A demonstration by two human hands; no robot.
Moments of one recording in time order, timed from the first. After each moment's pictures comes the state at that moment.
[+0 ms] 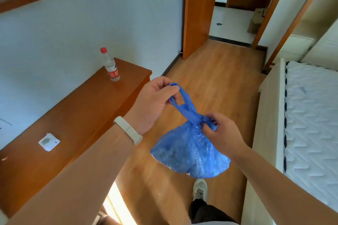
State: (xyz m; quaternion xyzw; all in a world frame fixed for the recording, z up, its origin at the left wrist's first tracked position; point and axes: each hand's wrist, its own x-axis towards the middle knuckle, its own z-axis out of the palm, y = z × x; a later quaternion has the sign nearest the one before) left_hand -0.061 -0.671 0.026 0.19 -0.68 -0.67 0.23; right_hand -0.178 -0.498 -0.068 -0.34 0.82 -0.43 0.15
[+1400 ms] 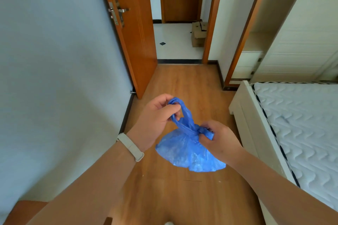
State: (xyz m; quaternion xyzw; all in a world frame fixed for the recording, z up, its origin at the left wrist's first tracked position) left_hand -0.603 -0.981 0.028 0.05 -0.69 -0.72 0.07; right_hand -0.654 -0.783 -0.051 -0.20 0.90 -0.38 0.10
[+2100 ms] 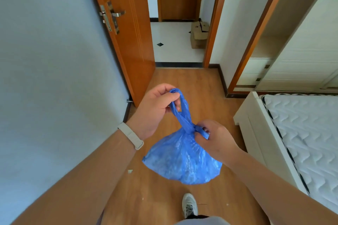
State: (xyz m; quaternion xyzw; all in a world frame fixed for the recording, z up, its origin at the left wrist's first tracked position) left_hand -0.794 -1.091 0.035 0.05 -0.67 -0.74 0.05; right_hand -0.826 -0.893 -0.062 -0.21 0.90 -0.37 0.09
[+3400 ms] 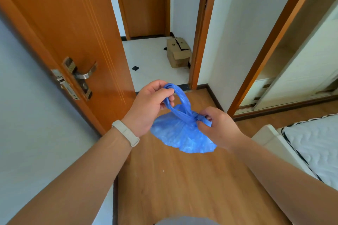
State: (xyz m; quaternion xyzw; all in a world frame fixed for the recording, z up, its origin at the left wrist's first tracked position) left_hand -1.265 -1.353 0.042 -0.04 -0.65 -0.75 -0.02; right_hand -1.268 -1.134 -0.035 -0.13 0.93 -0.34 -0.02
